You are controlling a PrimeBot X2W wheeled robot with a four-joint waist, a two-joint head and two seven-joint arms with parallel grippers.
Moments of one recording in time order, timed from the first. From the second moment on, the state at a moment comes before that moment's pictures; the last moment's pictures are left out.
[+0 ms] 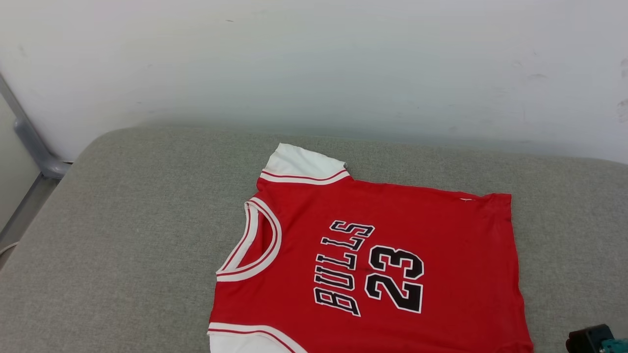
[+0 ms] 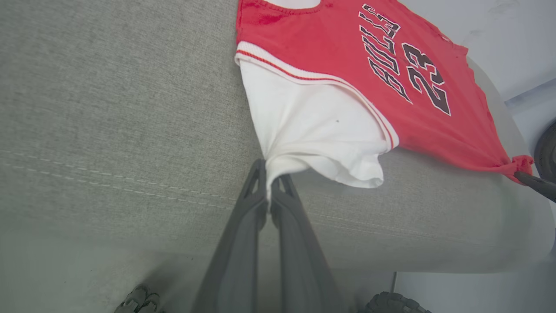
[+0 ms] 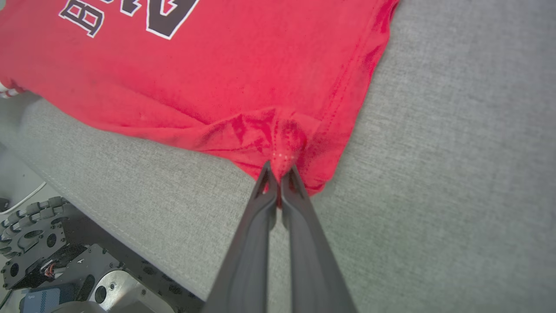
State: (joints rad) left arm 0.31 0.58 -0.53 -0.04 -1.00 0.16 -0.12; right arm 0.04 -0.66 0.53 0.31 0.81 0.13 0.12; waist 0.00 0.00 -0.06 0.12
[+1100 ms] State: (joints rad) left arm -0.43 0.60 -0.58 0.30 -0.76 -0.05 -0.01; right arm -0.12 -0.55 0.30 0.15 0.70 0.13 0.27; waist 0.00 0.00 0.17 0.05
